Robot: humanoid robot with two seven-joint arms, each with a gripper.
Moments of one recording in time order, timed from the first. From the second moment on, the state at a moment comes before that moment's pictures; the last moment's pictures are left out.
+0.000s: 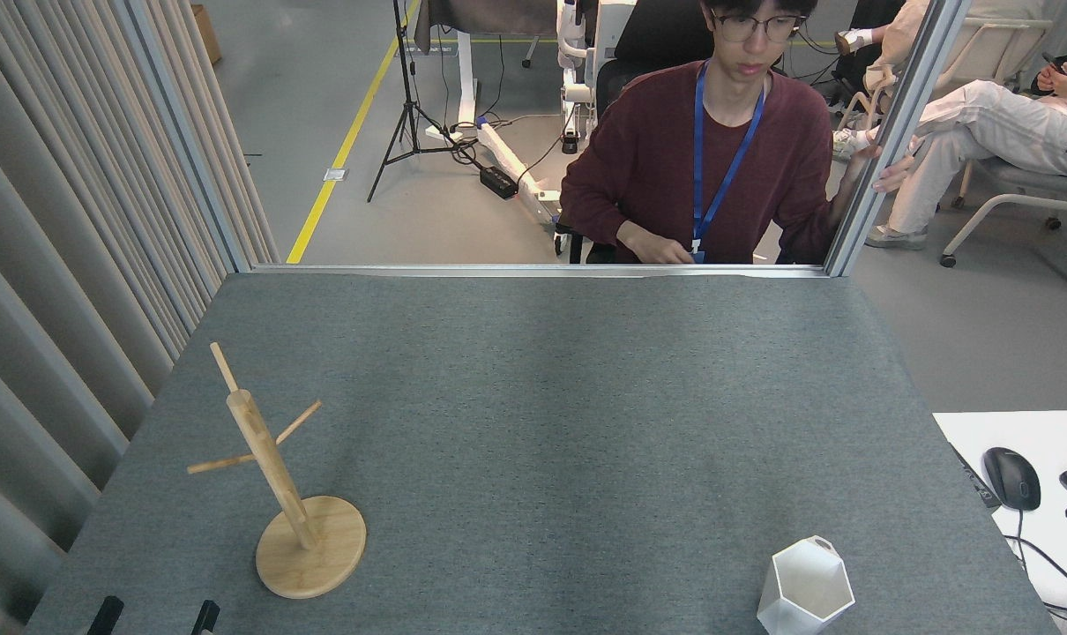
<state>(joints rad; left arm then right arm) 0.39 0.06 0.38 -1.73 -1.37 -0.44 0.25 0.46 -0.01 -0.06 -1.59 1.45 -0.01 -0.48</state>
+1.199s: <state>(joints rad) 0.39 0.06 0.38 -1.72 -1.37 -0.44 0.25 0.27 0.00 -0.04 -1.44 1.47 0.00 -0.44</state>
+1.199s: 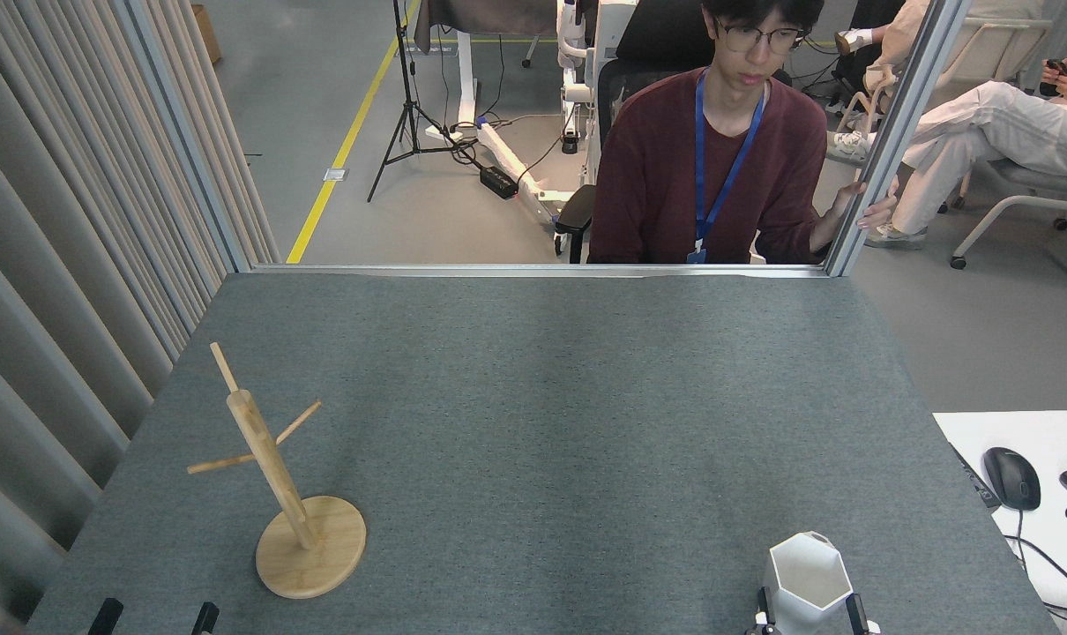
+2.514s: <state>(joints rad) 0.38 0.05 0.13 -1.72 -1.56 -0.58 0.32 0.13 0.03 -0.10 -1.45 1.48 0.06 -0.44</state>
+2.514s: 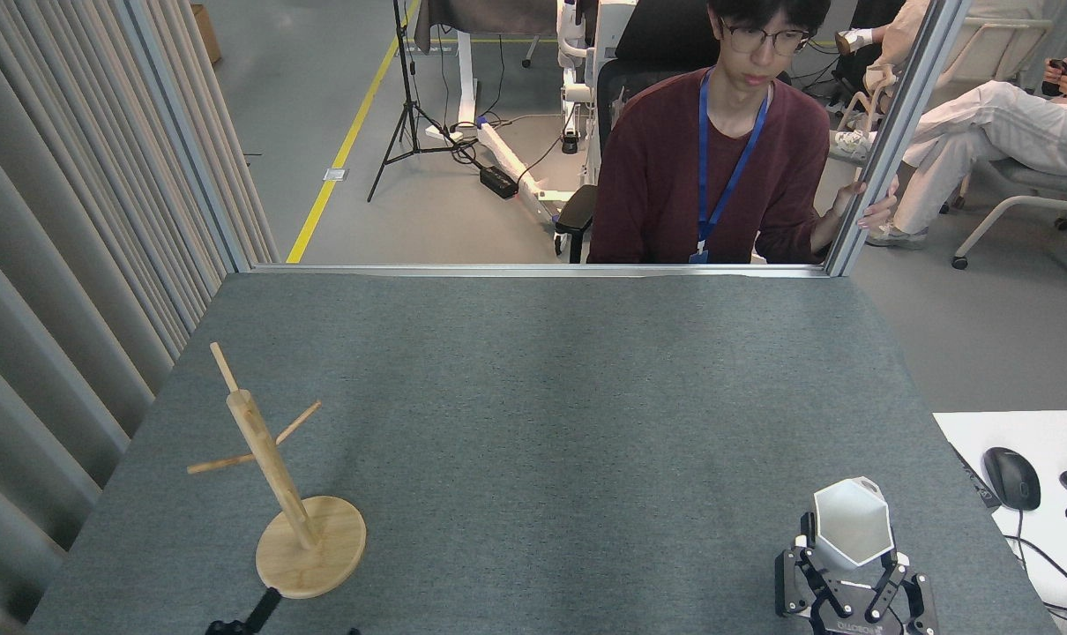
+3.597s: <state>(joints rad) 0.19 -0.03 -0.18 -1.64 -1.87 -0.50 0.30 0.18 0.20 0.52 -1.53 1.87 0.17 -0.45</state>
